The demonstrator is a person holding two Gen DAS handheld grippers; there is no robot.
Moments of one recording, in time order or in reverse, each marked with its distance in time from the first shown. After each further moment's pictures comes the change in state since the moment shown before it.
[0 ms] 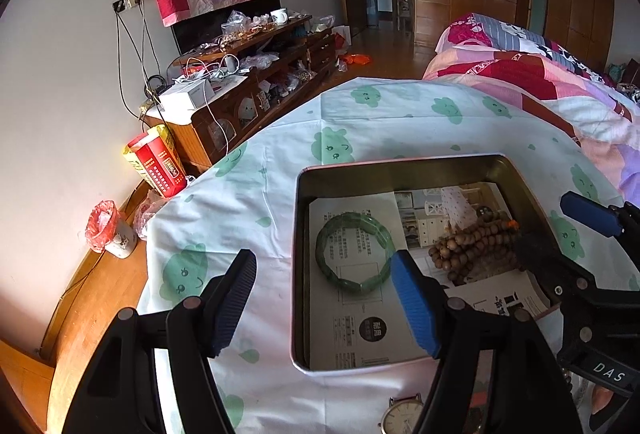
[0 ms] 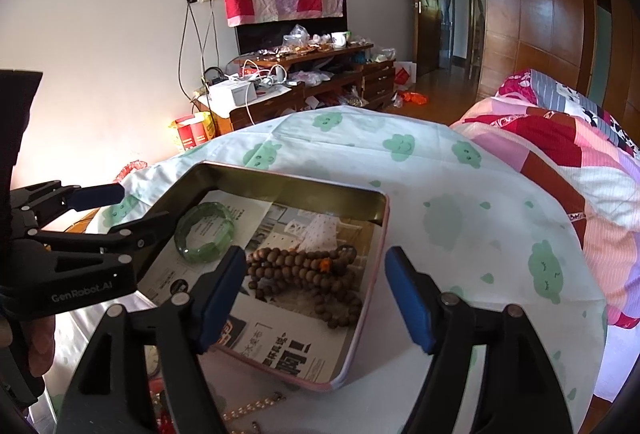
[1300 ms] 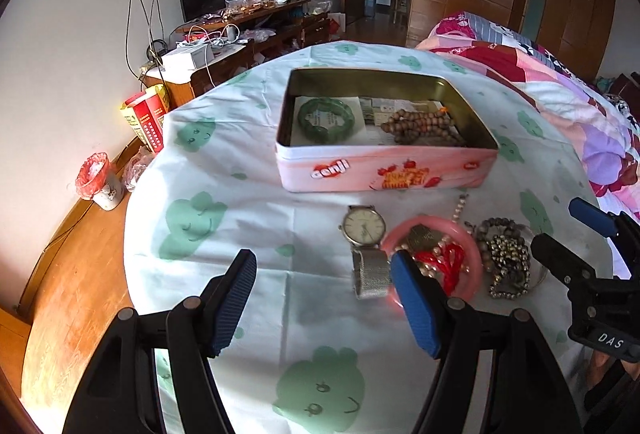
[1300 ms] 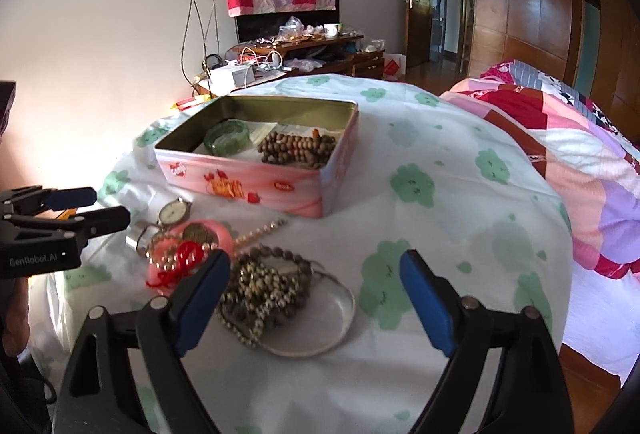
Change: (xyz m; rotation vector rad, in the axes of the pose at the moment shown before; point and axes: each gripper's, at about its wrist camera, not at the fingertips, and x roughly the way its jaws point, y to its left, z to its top) left arm -0.077 -0.010 -0.111 -0.075 0.052 -0.081; right arm -0.084 0.002 -0.099 -0.003 0.020 -0.037
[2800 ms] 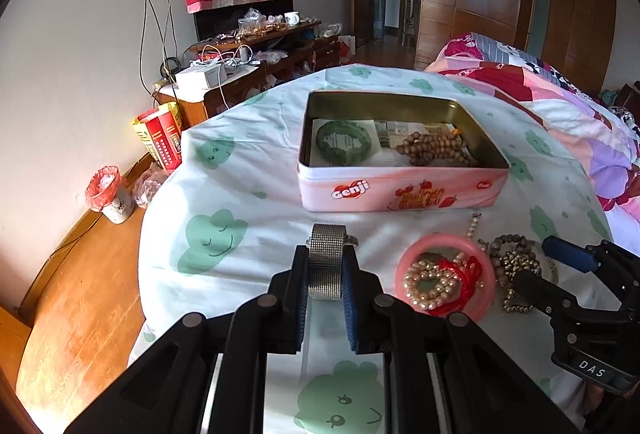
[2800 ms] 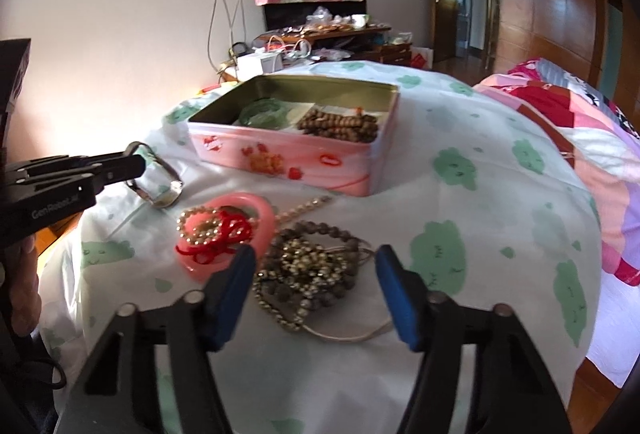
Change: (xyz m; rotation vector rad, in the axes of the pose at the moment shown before) left arm -0.001 0.014 -0.002 -0.013 -0.096 0.039; right arm 0.012 0.019 -0.010 -0.043 0.038 0.098
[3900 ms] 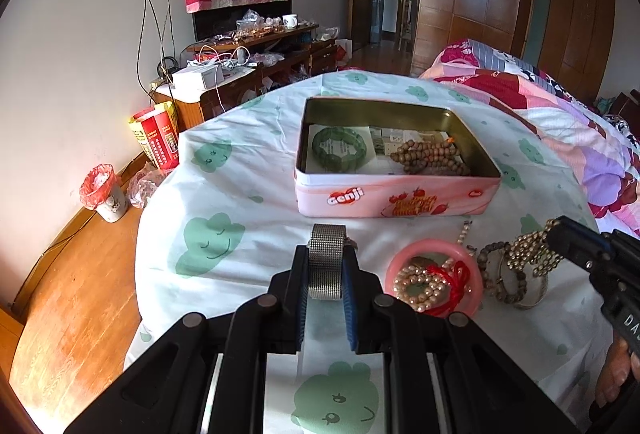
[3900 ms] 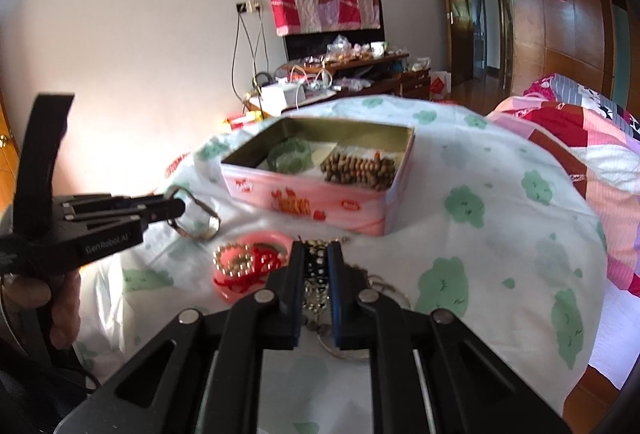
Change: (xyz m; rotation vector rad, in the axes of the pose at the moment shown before) left arm -0.012 0.000 0.001 -0.020 -0.021 -0.030; right arm -0.033 -0.004 0.015 0.010 -0.126 0.090
